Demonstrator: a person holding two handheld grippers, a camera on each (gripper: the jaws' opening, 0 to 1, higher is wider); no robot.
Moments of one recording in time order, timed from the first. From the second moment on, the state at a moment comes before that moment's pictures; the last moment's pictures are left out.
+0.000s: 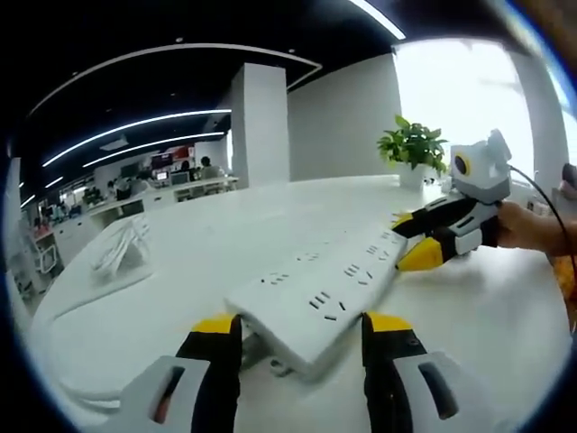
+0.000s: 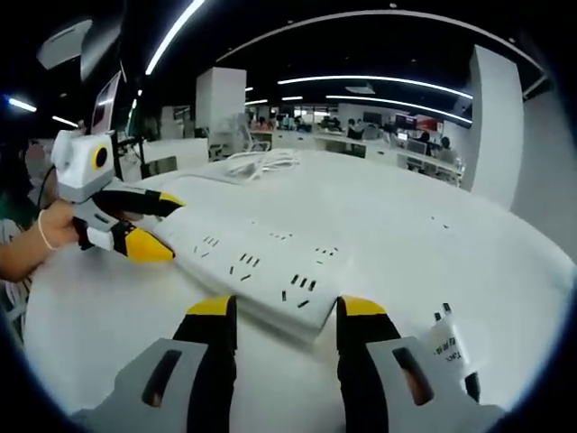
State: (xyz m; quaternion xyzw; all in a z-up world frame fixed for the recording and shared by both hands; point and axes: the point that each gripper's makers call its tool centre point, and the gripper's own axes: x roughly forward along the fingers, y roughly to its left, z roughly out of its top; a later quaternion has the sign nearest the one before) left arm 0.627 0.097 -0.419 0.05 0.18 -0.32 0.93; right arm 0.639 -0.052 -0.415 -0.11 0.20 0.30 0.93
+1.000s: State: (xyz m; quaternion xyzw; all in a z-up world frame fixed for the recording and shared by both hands) left arm 0.634 0.079 -0.420 0.06 0.18 -0.34 0.92; right arm 0.631 -0.072 -0.415 -0.12 0.19 0.26 0.94
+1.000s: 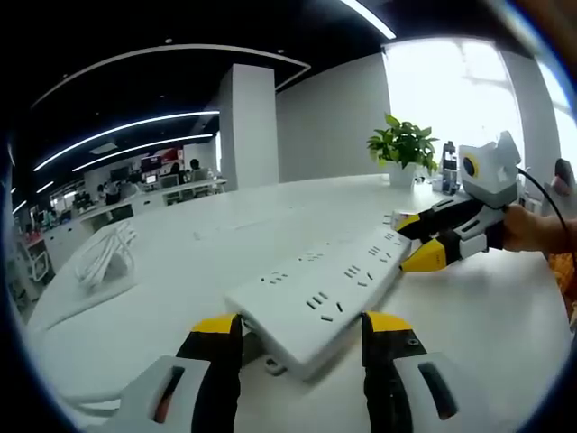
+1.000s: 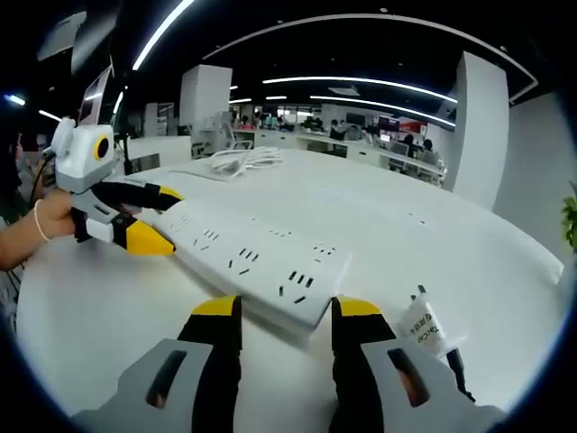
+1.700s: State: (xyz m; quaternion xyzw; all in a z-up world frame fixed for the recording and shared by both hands) left arm 0.644 0.068 -0.419 0.06 0.18 -0.36 0.92; right arm 0.632 -0.084 -0.414 -0.12 0.19 0.25 0.94
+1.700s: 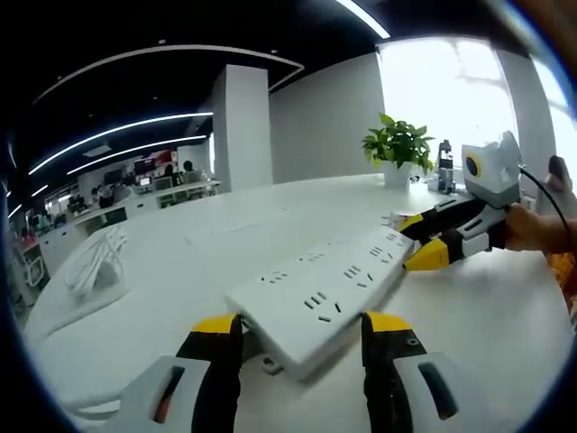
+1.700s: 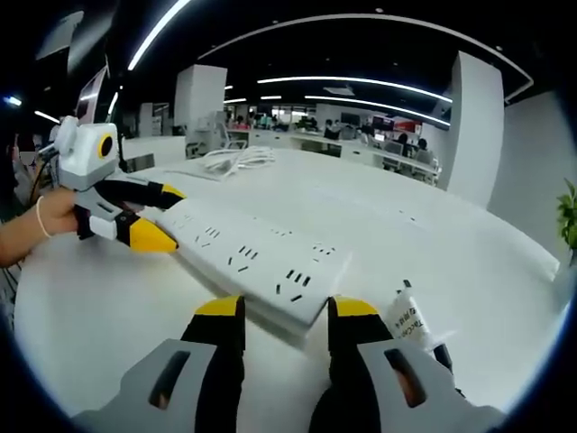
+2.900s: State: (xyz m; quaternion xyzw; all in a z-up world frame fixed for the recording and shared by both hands) left arm 0.654 0.059 -0.418 0.07 0.17 -0.35 0.92; right arm 0.642 -0.094 -0.413 -0.11 0.20 0.25 0.94
